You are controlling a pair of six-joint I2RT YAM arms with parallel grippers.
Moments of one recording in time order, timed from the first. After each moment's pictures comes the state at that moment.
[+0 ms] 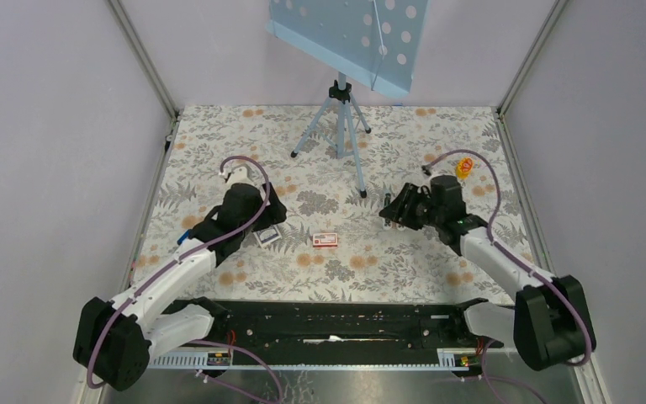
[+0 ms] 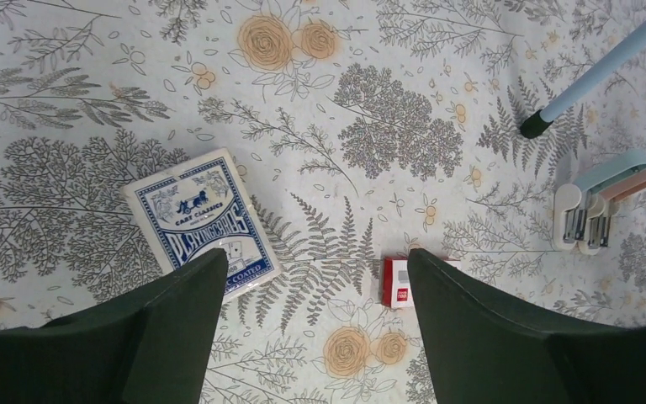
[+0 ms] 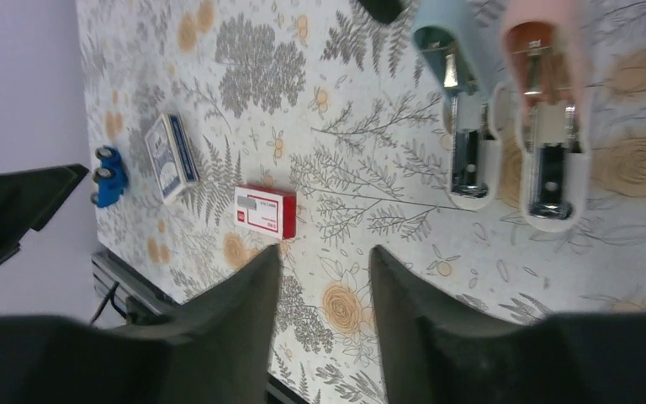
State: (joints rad) left arm -0.50 1.04 0.65 -0.27 -0.21 -0.68; right arm 0.33 1.22 0.61 -0.07 -0.36 0.68
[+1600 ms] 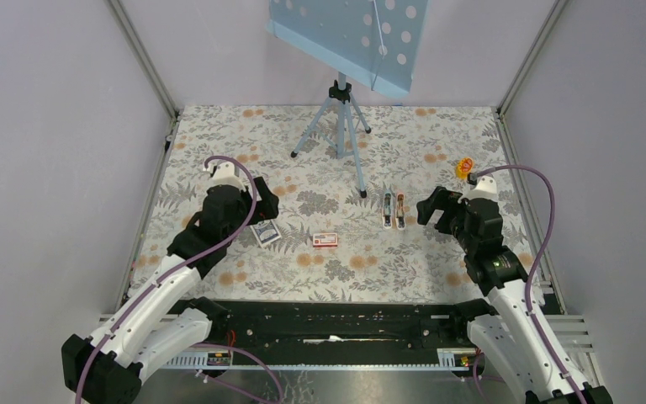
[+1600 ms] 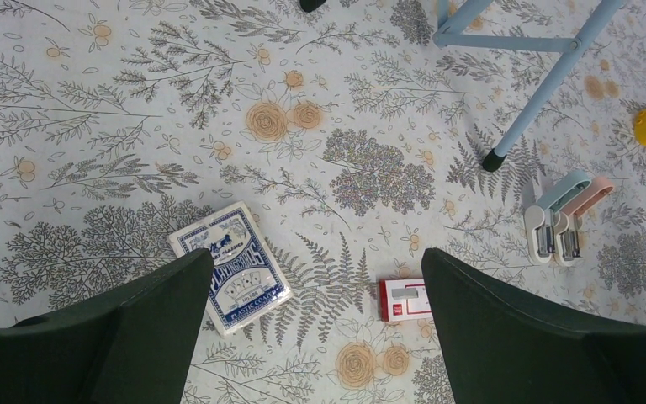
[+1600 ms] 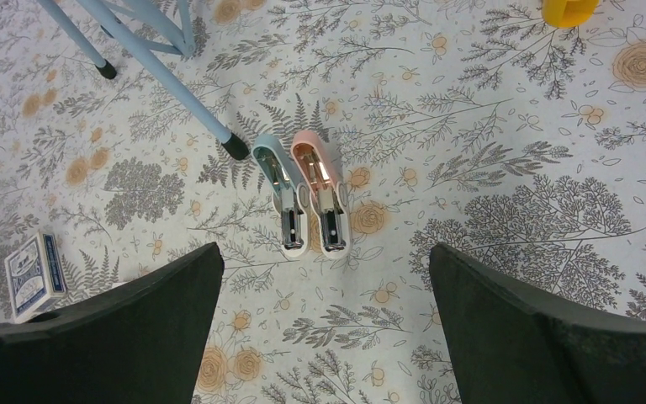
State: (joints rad) left arm -0.48 0.84 0.69 -0.32 -0.25 -0.53; right arm 0.23 0.65 0.54 -0.30 0.07 0.42
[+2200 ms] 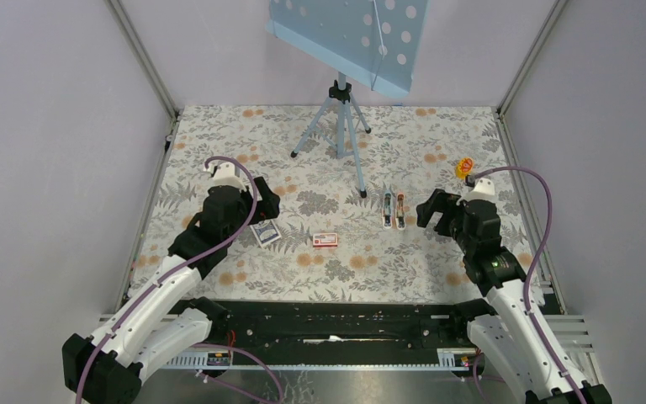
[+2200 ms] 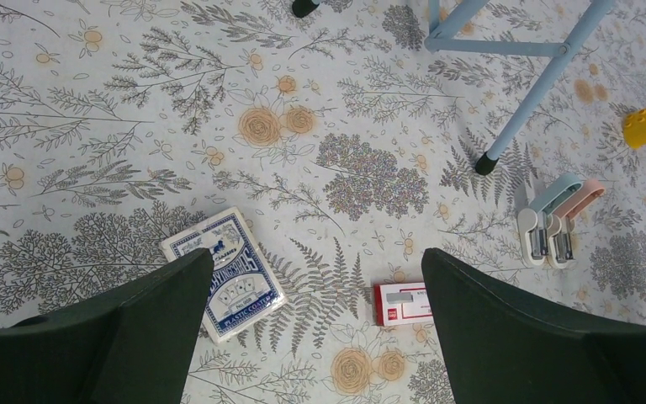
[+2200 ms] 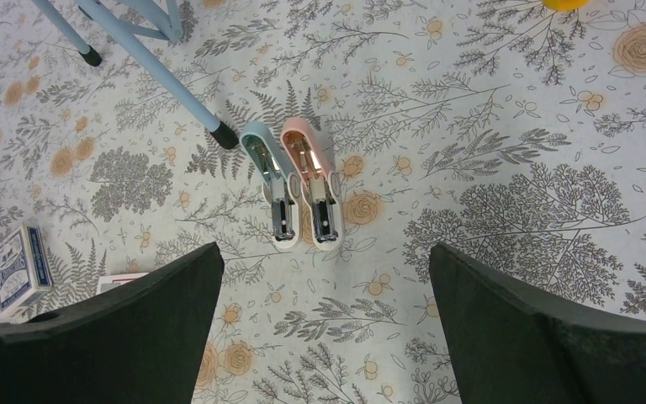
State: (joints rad) left arm -0.48 0.84 0.68 -0.29 -0.24 -0.53; right arm 0.23 0.65 0.52 -0.31 0.07 0.41
